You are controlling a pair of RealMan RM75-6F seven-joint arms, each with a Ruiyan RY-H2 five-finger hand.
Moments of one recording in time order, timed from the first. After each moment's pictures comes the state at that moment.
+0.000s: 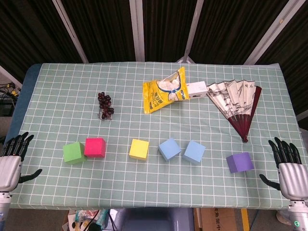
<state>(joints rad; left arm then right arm) -0.07 -1.17 -0.04 -1.67 1.50 1.50 0.09 0.03 -1.12 0.06 -1.64 -1.52 1.54 -0.08</state>
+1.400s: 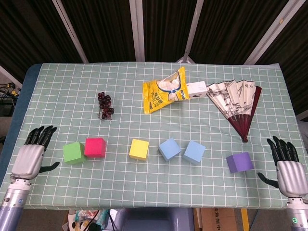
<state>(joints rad) -0.20 -1.17 -0.10 -1.87 1.39 1.34 0.35 0.05 -1.13 0.07 -1.64 -1.49 1.50 -0.06</state>
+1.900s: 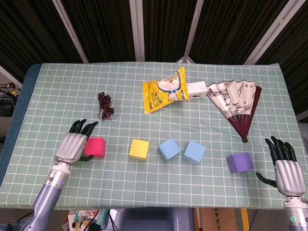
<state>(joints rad) -0.46 -1.35 -0.21 -1.99 1.06 1.19 0.73 0.06 -1.13 0.07 -1.65 -1.48 1.48 -0.05</state>
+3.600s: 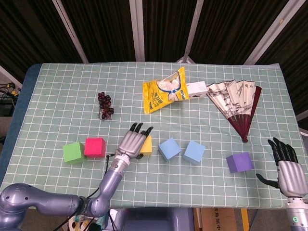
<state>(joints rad) -0.94 -1.84 -0.29 -1.60 0.67 1.13 0.92 0.05 -1.11 0.07 -1.68 -1.44 1.45 0.03</state>
